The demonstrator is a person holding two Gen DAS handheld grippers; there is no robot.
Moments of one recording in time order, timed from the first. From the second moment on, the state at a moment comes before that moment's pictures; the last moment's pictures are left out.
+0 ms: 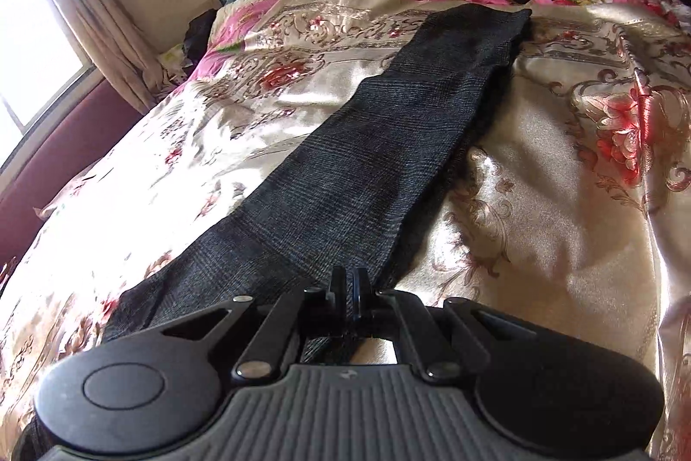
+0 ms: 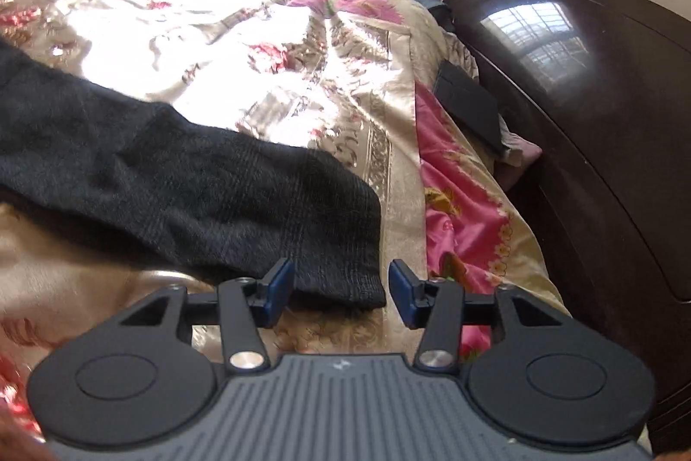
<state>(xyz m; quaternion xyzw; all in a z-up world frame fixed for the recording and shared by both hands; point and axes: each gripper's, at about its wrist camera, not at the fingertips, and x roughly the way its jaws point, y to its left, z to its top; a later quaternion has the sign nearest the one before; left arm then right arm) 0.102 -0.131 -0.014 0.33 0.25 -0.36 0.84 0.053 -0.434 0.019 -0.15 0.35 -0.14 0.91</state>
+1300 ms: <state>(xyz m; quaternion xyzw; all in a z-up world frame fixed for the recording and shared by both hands) 0.211 0.072 -0.050 0.23 0.29 -0.16 0.92 0.400 -0.162 -0.047 0.32 0.41 0.33 0.79</state>
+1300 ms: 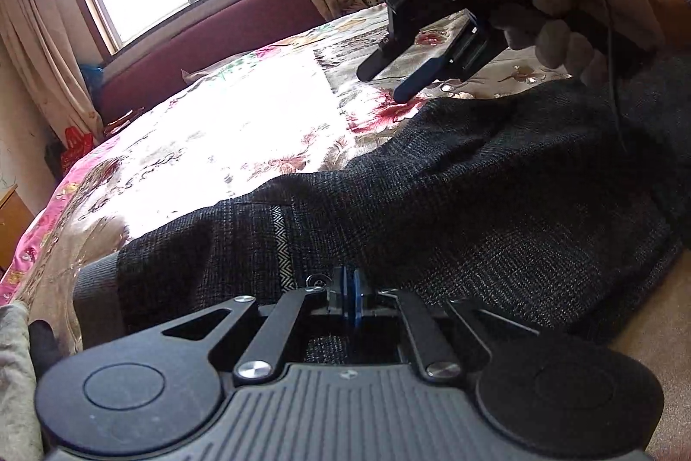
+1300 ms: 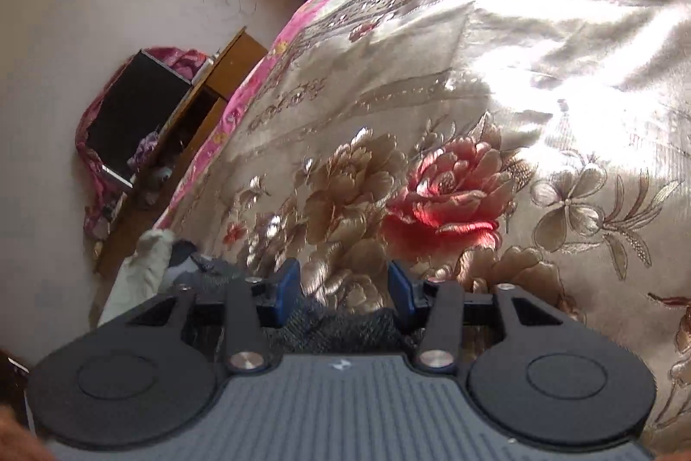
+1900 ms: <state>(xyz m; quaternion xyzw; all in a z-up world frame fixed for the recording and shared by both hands) 0.168 -0.043 -0.034 0.26 0.25 -0.25 0.90 0.106 -0.416 -0.007 0.27 0.34 -0.08 0.90</state>
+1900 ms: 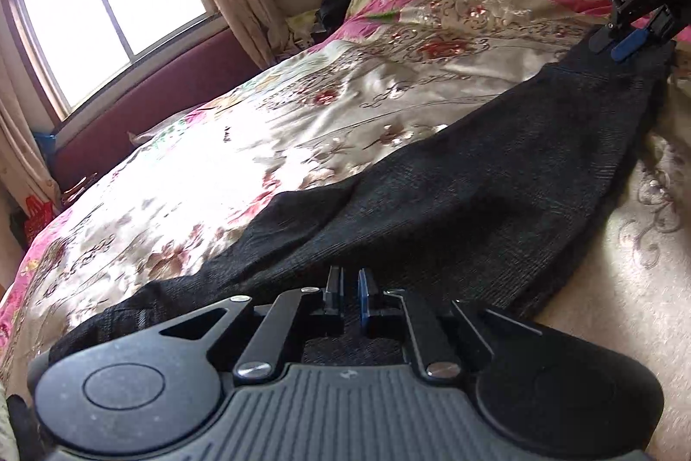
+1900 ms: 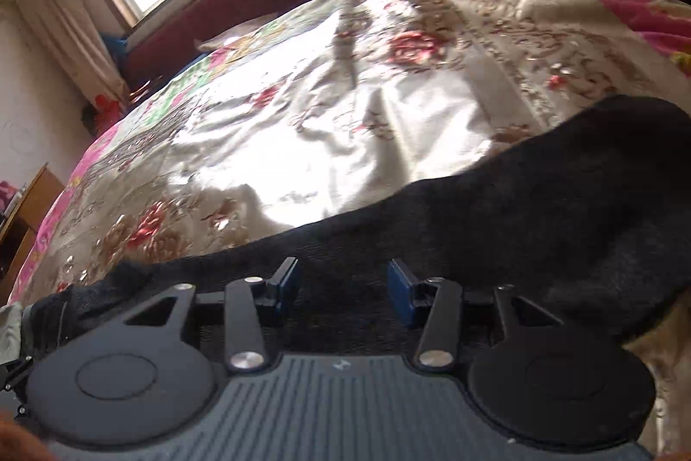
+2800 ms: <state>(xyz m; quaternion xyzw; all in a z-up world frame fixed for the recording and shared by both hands) 0.162 -0.196 -0.047 0.32 0.26 -0.35 0.84 0.075 -0.552 -0.067 0.44 0.23 -0.19 0.85</state>
